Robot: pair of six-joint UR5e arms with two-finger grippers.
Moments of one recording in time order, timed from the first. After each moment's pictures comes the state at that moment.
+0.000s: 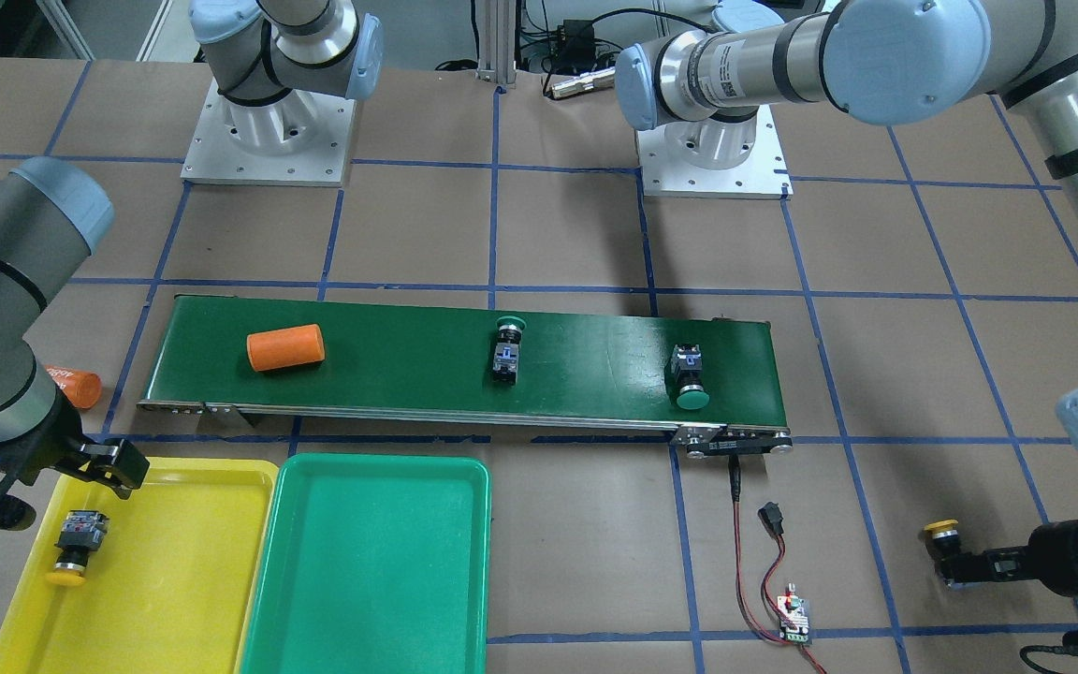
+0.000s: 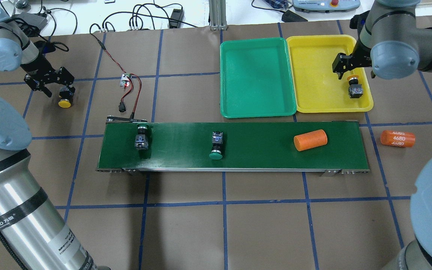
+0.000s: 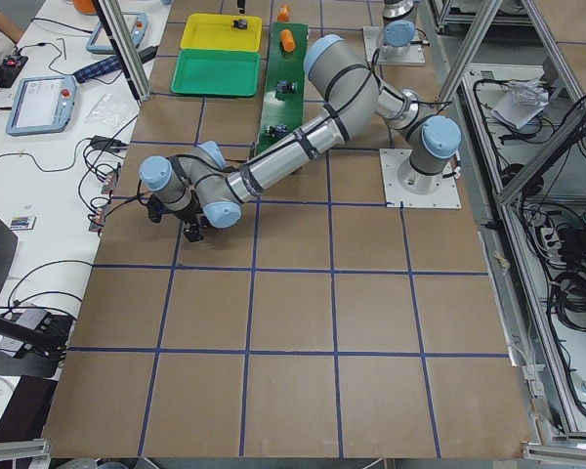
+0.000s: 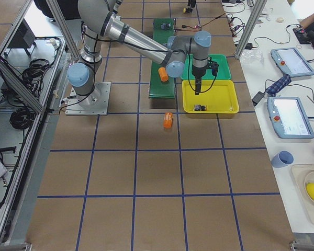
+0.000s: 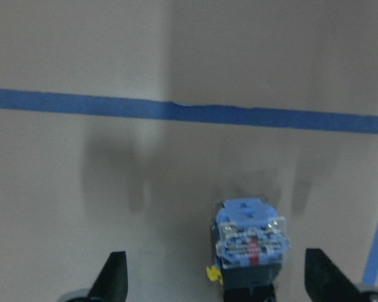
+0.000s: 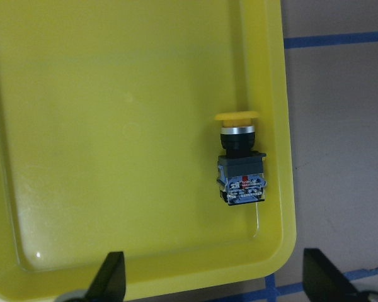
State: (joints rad) left arm -1.11 -2.44 -1.09 -1.36 1.55 0.37; right arm 1.36 -1.17 1.62 -2.15 -1.70 -0.11
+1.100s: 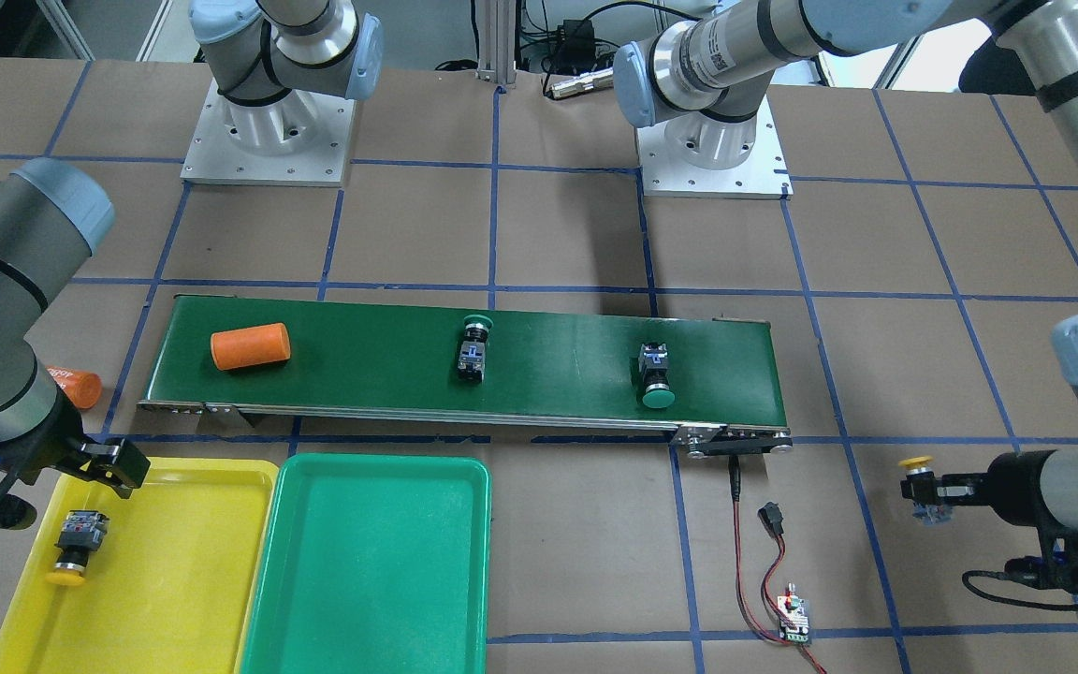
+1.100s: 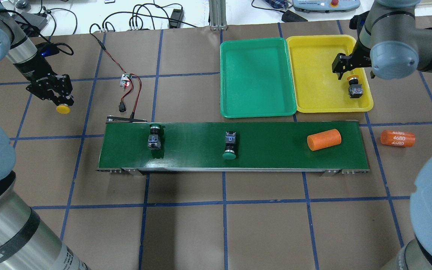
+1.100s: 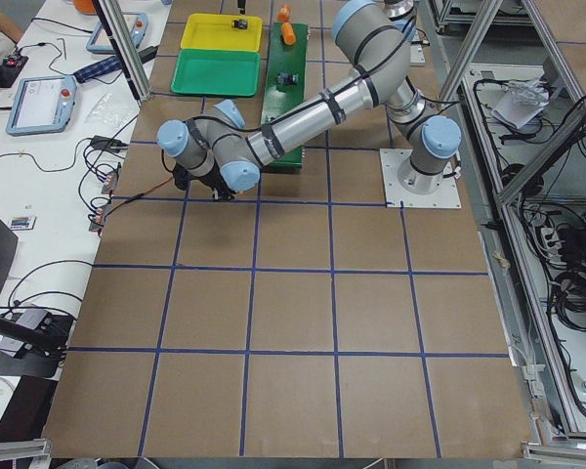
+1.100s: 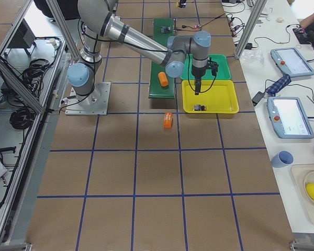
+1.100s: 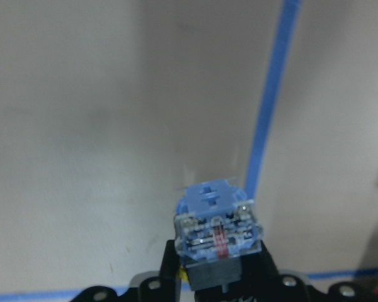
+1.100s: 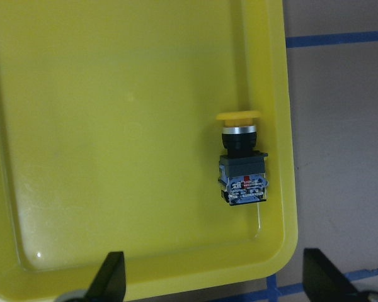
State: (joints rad) left arm -1.16 -2.15 -1.34 -1.57 1.54 0.37; right arm 1.36 -1.17 1.62 -2.15 -1.70 -0.11
